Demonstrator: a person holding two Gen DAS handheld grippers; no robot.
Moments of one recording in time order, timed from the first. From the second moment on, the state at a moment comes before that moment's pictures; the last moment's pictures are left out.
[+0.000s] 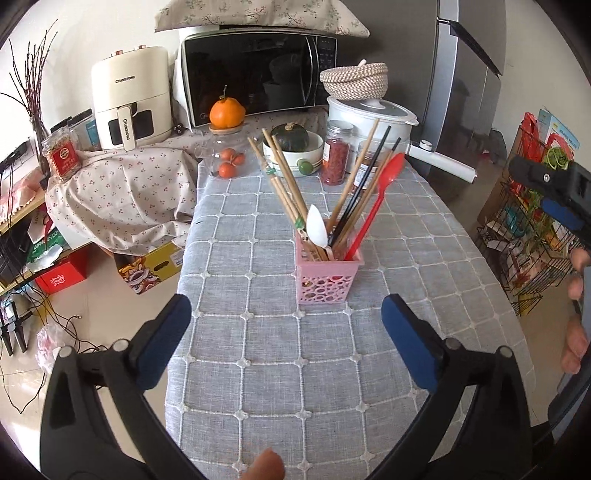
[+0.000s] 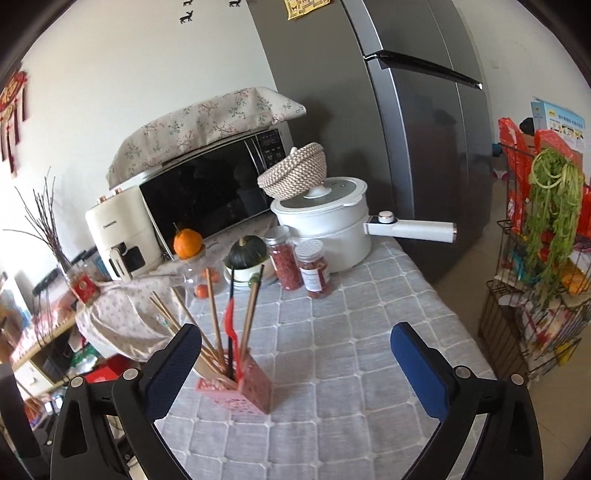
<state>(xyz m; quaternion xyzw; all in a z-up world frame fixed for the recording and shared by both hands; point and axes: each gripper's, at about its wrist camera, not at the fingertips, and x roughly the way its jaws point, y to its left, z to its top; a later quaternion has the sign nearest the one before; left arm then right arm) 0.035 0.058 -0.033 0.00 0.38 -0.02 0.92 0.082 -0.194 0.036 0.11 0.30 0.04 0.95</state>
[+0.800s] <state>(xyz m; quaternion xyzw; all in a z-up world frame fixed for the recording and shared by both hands) 0.033 0.028 -0.025 0.00 0.37 -0.01 0.93 0.056 -0.196 0.018 -0.01 0.39 0.03 0.92</state>
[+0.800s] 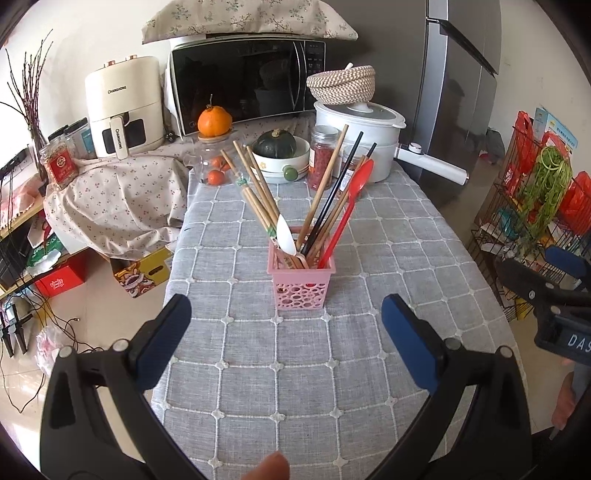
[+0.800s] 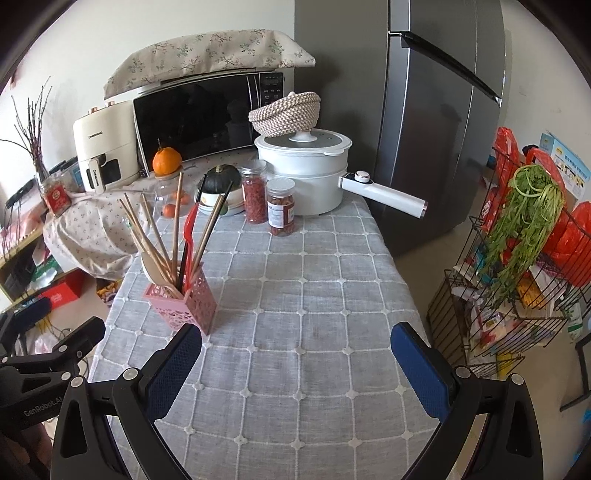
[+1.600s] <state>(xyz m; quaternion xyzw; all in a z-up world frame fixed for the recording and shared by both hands) 0.034 0.030 -0.024 0.00 0.37 -0.01 0.93 0.059 -0.195 0.014 -0.01 0.40 0.02 0.92</state>
